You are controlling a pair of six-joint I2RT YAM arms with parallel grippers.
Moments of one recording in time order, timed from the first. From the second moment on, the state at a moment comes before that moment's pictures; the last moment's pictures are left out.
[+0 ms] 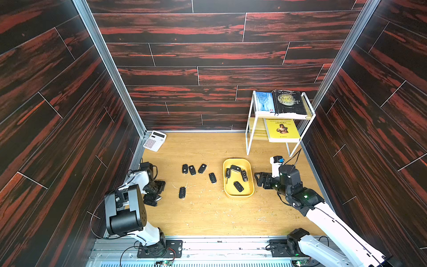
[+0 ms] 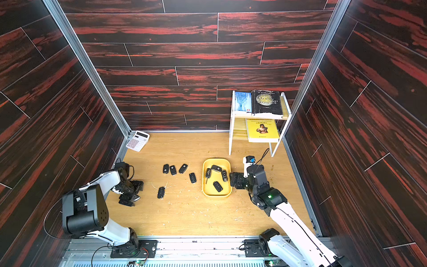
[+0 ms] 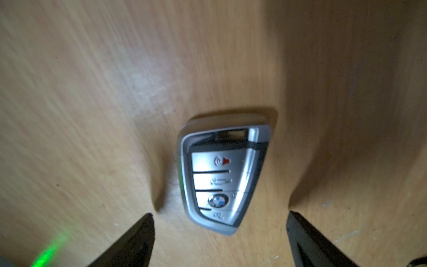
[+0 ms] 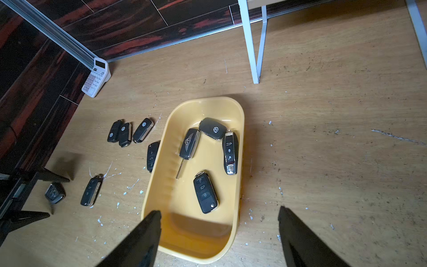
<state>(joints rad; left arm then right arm) 0.29 1.59 0.87 -0.82 0.07 -1.08 0.48 0.89 0.71 -0.42 0.02 0.43</state>
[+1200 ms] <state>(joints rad) 0.41 1.62 0.88 -0.84 0.13 -0.91 0.48 0.90 0.71 -0.42 0.01 0.43</state>
